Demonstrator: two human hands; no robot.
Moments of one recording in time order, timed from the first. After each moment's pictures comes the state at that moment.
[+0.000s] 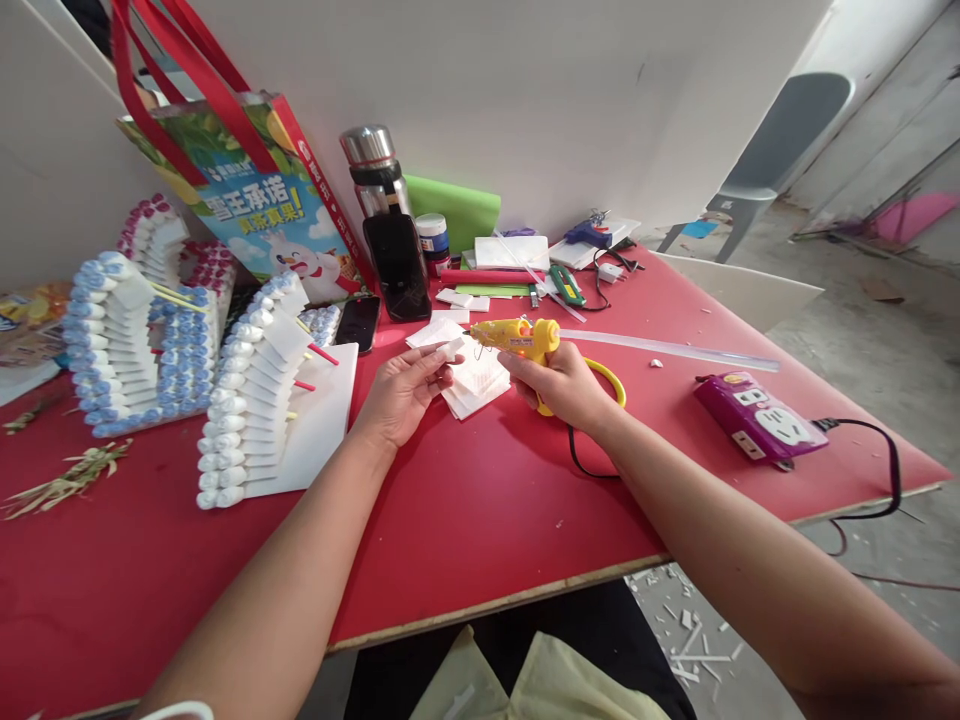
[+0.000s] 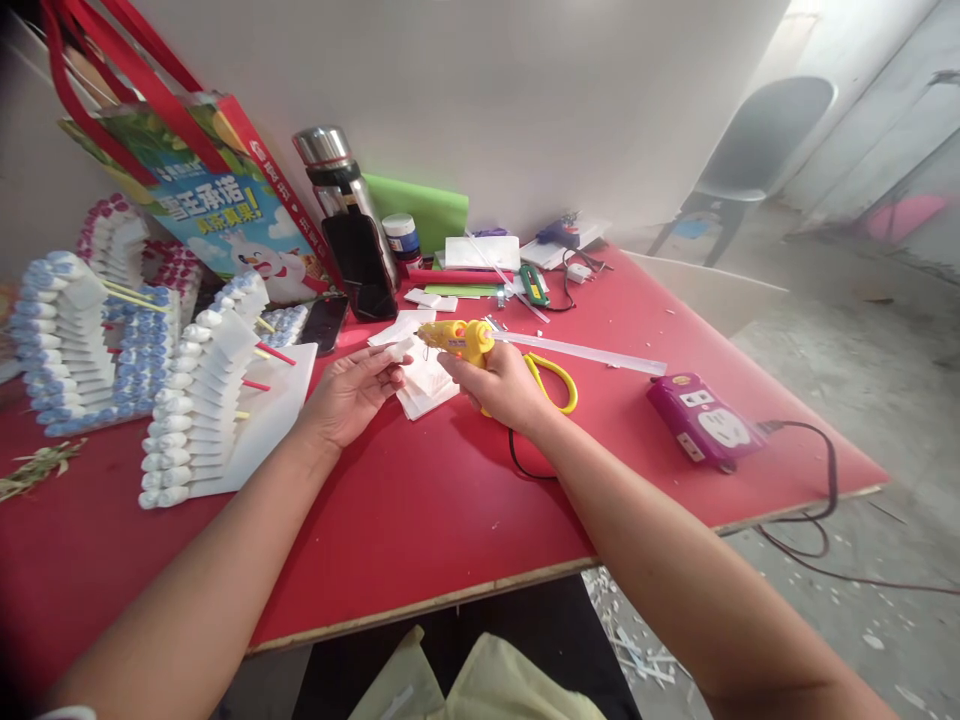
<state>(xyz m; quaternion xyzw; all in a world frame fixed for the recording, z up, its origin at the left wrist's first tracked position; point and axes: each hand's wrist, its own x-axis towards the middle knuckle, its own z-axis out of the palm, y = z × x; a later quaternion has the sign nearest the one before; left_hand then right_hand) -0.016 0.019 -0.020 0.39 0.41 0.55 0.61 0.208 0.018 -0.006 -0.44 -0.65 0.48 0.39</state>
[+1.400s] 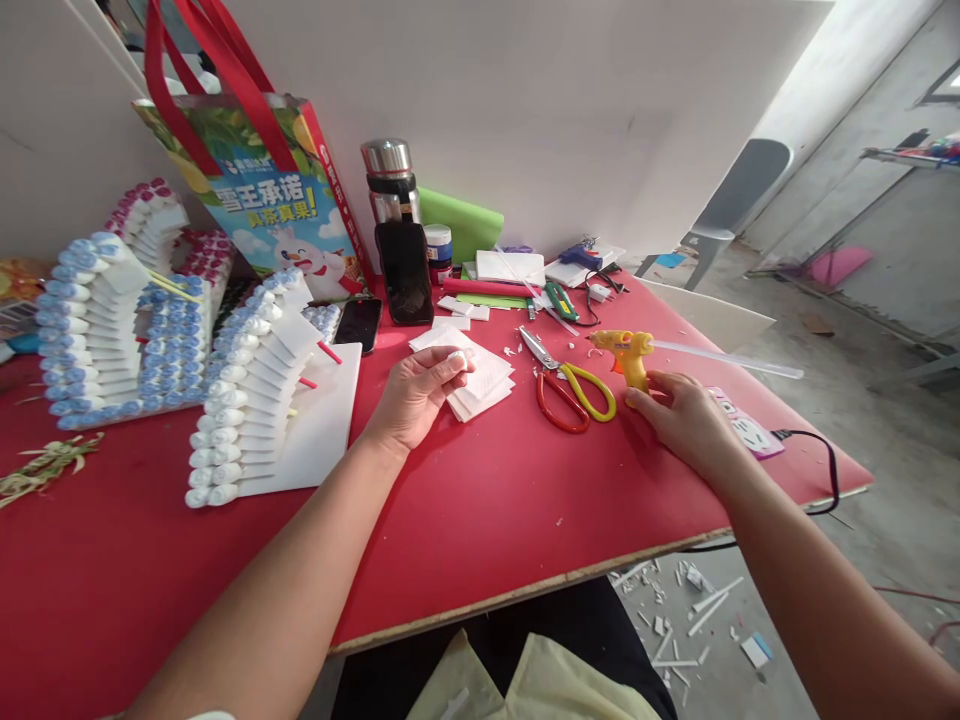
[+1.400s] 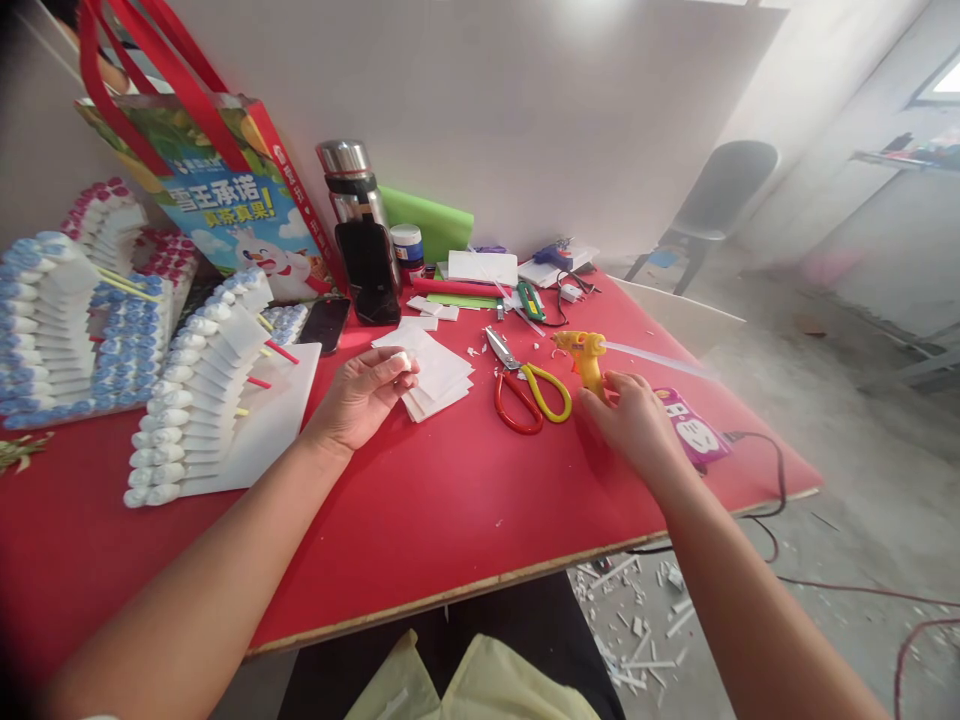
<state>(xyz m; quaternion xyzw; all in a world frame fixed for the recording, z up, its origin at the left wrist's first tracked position) -0.009 0.011 -0.014 0.40 0.33 0.58 0.63 0.333 -0.018 -0.023 -0.73 -0.64 0.09 0.23</state>
